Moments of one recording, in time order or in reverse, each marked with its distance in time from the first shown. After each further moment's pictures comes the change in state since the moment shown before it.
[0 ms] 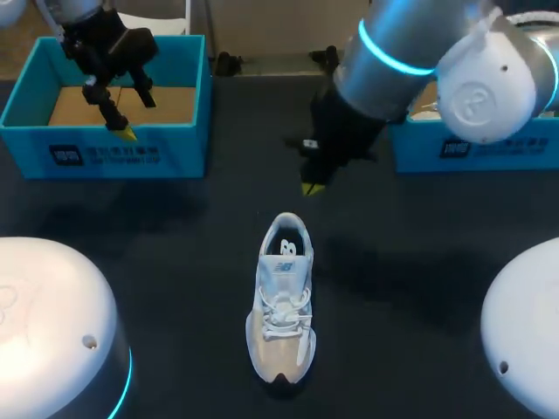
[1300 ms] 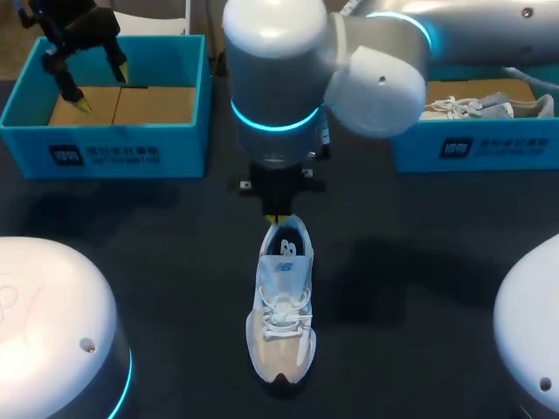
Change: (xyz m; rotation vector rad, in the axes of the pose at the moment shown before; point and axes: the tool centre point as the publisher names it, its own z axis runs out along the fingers) left arm -0.032 0.063 -0.039 -0.090 0.004 0.299; right arm 0.029 -0.020 0.059 -0.055 -0.329 0.121
